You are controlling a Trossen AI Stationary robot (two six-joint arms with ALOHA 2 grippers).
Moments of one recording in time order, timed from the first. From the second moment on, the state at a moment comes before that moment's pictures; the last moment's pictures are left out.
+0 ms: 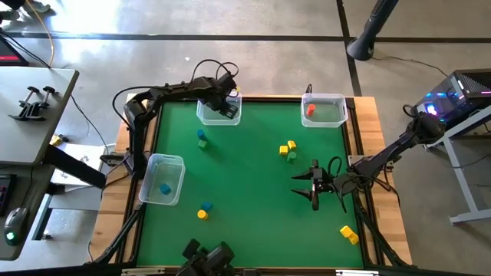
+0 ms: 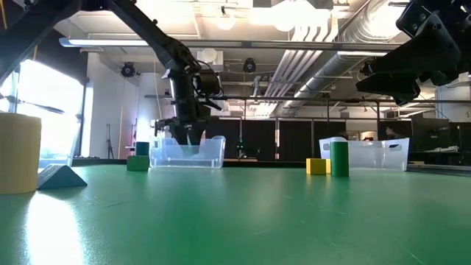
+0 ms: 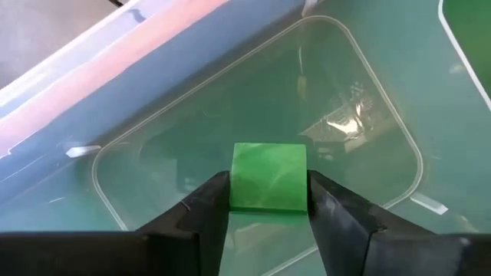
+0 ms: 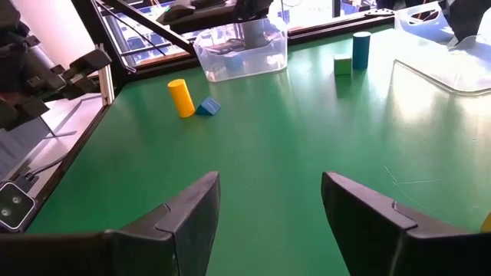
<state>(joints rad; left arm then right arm) 0.69 2.01 1.48 -0.76 -0.14 -0.29 0.57 1.05 0.22 0.51 0.59 0.38</state>
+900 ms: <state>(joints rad) 0.51 1.83 1.53 -0.63 -0.19 -0.17 0.57 1.05 0.22 0.51 0.59 0.40</state>
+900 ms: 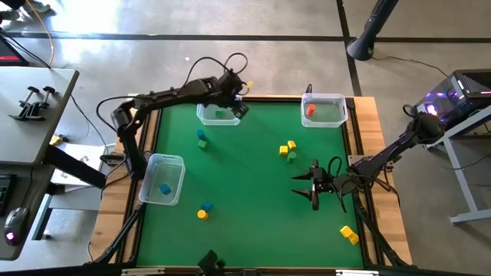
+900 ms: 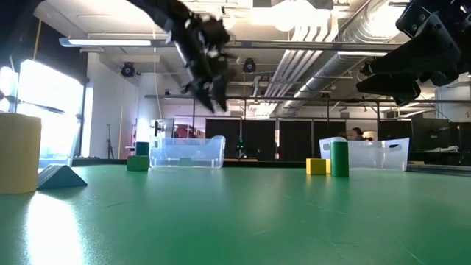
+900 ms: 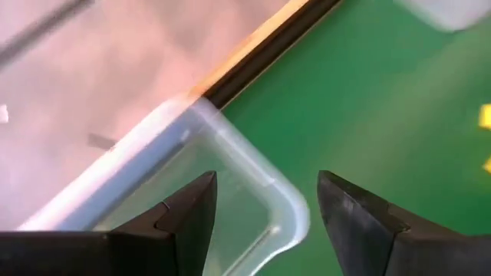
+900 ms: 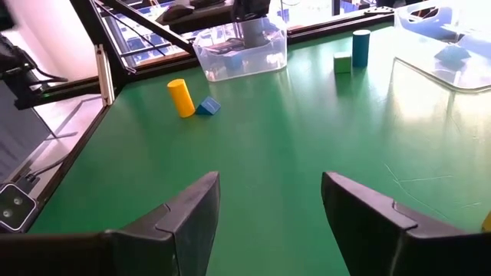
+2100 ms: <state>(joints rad) -0.19 1.80 1.00 0.59 -0.60 0.08 0.38 0.95 0.22 0.93 0.69 -0.03</state>
